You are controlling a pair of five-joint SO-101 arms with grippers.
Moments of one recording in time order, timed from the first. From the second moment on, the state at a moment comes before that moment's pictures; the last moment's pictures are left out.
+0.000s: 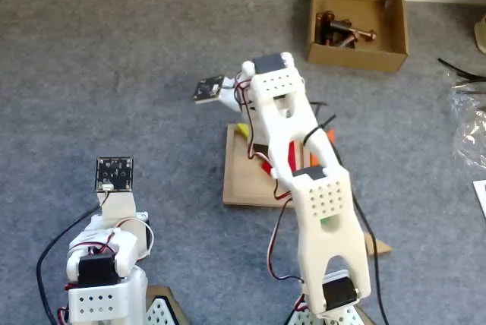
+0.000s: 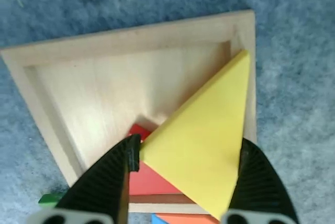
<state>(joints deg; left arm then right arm) -10.8 -103.1 96.0 75.4 2.1 -23.8 50.1 -42.2 98.9 63.7</state>
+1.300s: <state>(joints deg) -10.8 -103.1 96.0 75.4 2.1 -21.0 51.0 -42.2 99.9 64.0</state>
